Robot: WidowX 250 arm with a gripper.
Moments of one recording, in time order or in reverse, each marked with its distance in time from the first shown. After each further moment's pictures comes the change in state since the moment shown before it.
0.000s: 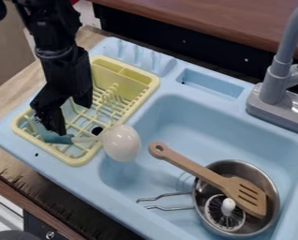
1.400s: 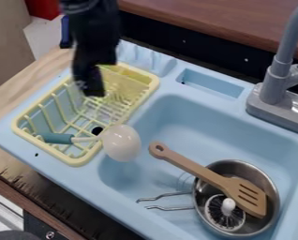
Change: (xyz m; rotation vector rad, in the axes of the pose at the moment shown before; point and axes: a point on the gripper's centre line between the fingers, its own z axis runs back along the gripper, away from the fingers) arm 0.021 0.037 0.044 0.137 -0.089 0.285
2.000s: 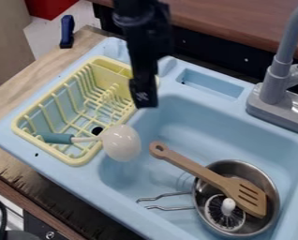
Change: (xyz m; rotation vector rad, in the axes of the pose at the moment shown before) arm 0.056 0.001 0.001 0.013 -0.056 0.207
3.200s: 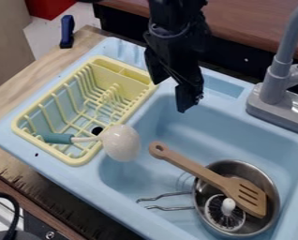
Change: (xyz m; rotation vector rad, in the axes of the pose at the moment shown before) arm 0.040 -0.009 -0.020 0.086 0.004 0.573
